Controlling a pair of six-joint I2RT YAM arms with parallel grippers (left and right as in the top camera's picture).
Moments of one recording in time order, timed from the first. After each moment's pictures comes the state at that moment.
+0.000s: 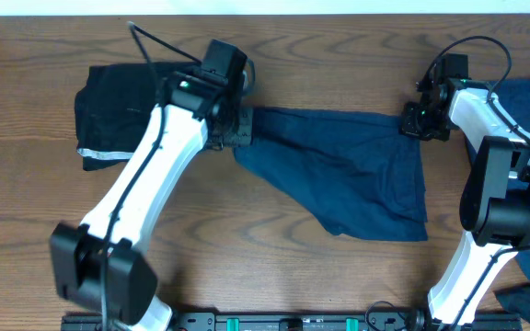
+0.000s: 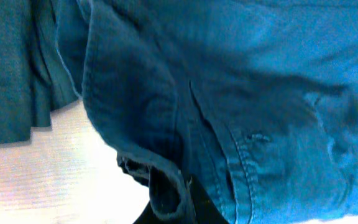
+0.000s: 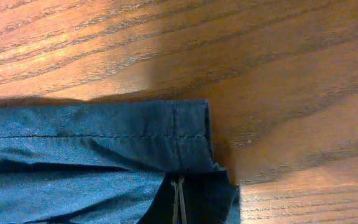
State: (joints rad) left arm -0.38 1.75 1.56 -1.14 0.07 -0.30; right arm -0.11 2.11 1.45 -0.71 -0.11 0.15
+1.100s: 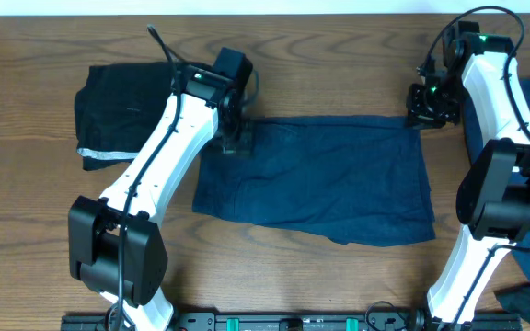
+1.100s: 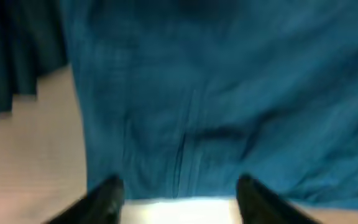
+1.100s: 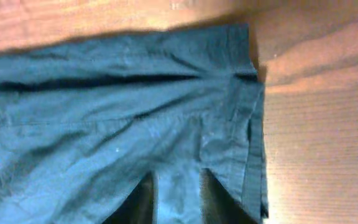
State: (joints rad) left arm -0.38 1.83 1.58 -1.16 0.07 -0.29; right arm -0.09 2.15 1.85 -1.26 -0.20 0.08
